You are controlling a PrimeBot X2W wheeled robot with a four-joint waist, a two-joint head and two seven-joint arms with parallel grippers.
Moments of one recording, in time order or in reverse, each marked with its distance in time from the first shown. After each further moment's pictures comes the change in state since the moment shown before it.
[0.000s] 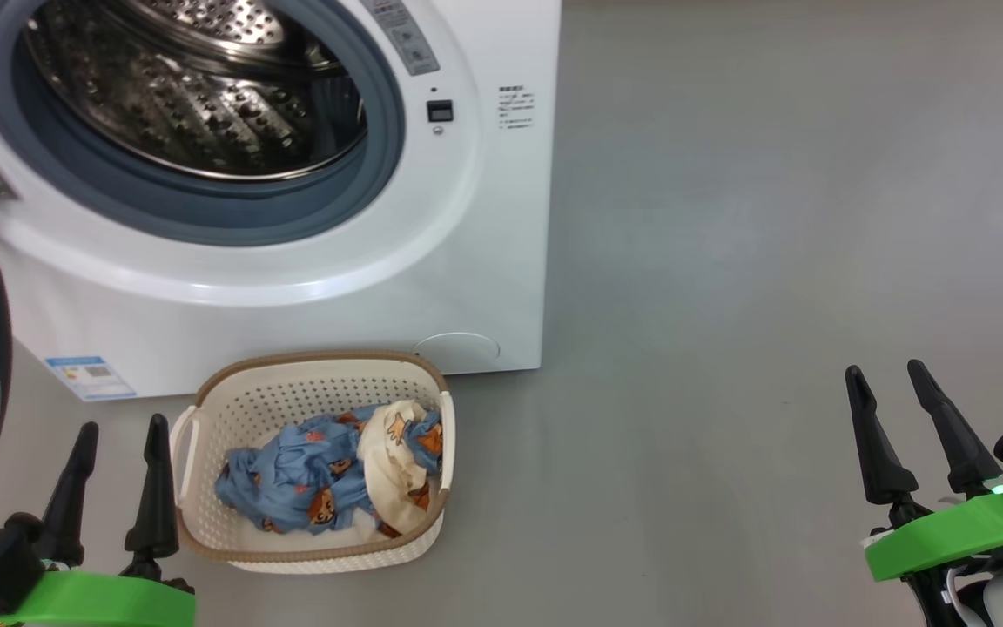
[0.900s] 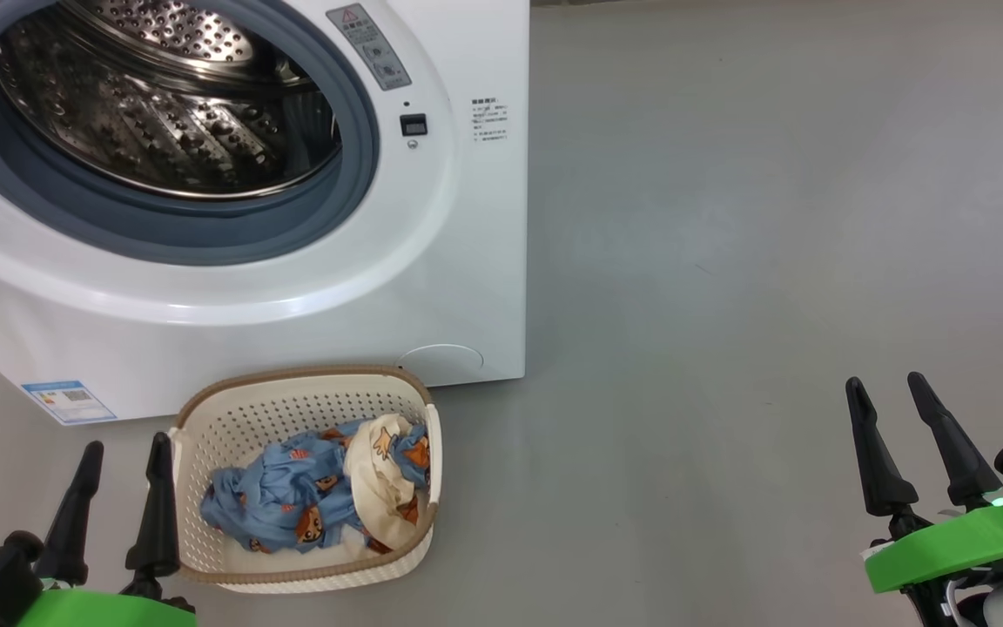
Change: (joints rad) left arm 0.037 0.017 -0.023 -0.018 -0.064 0.000 0.000; right arm 0.026 0.009 -0.008 -0.011 0.001 0.000 0.000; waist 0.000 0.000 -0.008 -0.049
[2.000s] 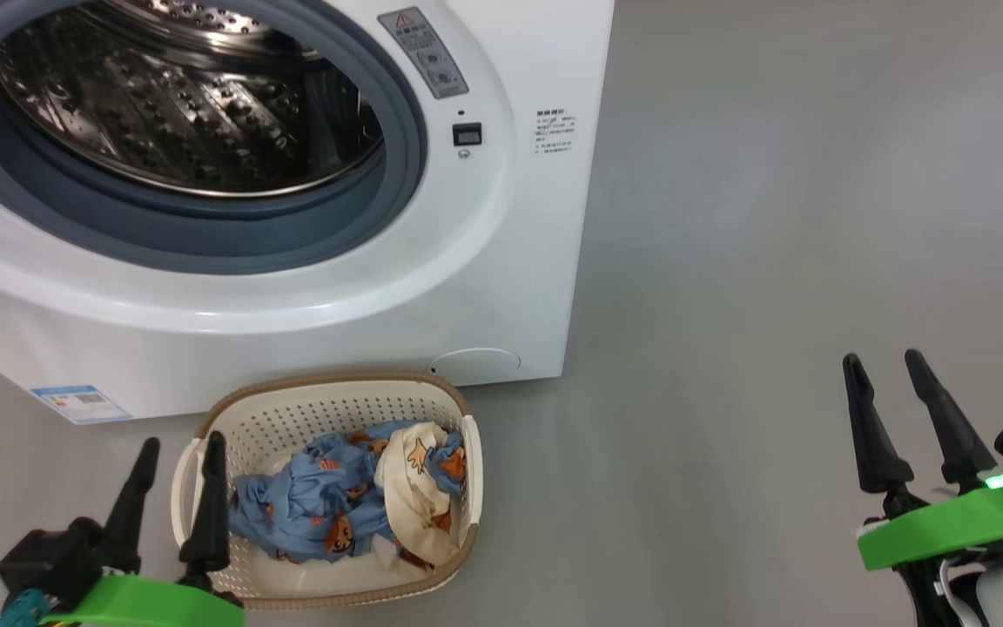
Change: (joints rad) left arm -0.030 -0.025 -0.061 0.040 0.016 0.000 0.000; right arm -0.021 0.025 -0.012 -0.013 -0.001 0.000 0.000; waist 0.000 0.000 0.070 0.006
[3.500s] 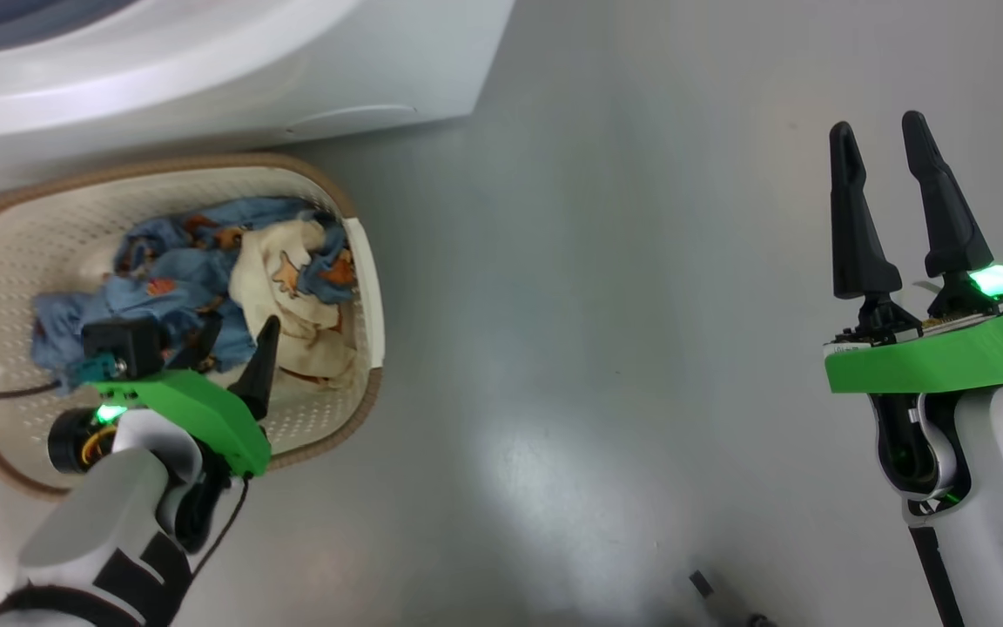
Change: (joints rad) left arm -0.655 0.078 -0.644 0.677 -0.453 0.000 0.064; right arm -0.335 0.072 0.020 -0.101 -0.035 0.000 -0.001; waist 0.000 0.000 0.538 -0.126
